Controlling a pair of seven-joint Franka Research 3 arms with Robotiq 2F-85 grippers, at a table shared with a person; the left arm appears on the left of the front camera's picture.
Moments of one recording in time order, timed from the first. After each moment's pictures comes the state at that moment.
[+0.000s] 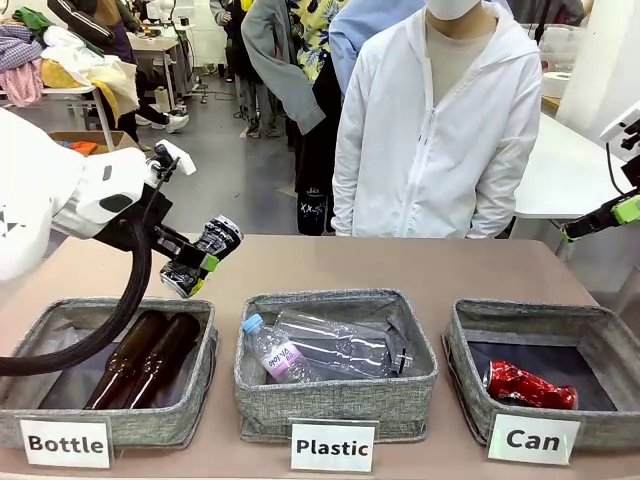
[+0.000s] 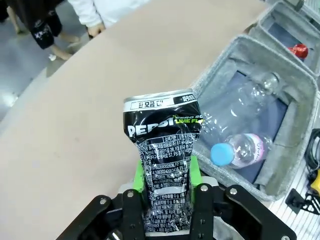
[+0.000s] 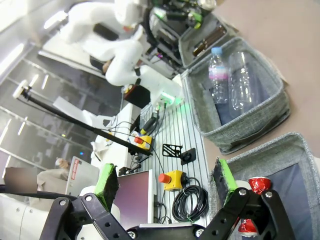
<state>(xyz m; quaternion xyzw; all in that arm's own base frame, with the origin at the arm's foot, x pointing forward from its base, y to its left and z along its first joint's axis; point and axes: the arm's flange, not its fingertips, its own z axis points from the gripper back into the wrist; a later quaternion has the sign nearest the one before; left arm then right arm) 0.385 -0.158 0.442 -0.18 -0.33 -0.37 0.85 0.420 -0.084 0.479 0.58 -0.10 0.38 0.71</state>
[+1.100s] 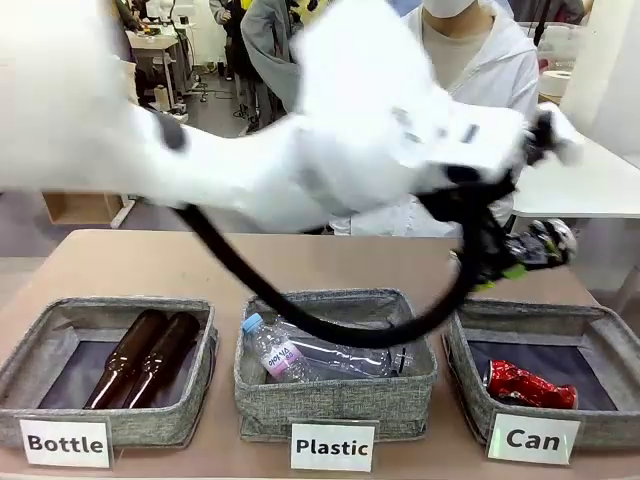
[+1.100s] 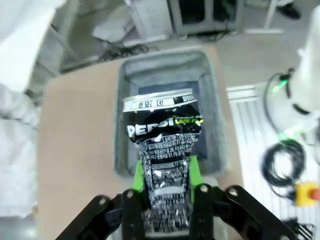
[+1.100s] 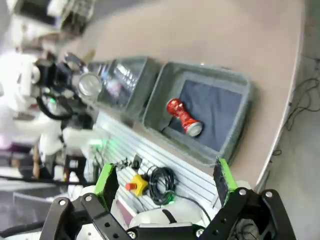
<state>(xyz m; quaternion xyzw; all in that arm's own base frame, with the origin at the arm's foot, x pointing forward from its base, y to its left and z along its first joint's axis) 0.345 -0.564 0.516 -0.21 -0.30 -0.69 0.62 0.239 -0.313 0.539 0.41 -0.23 0.06 0.88</state>
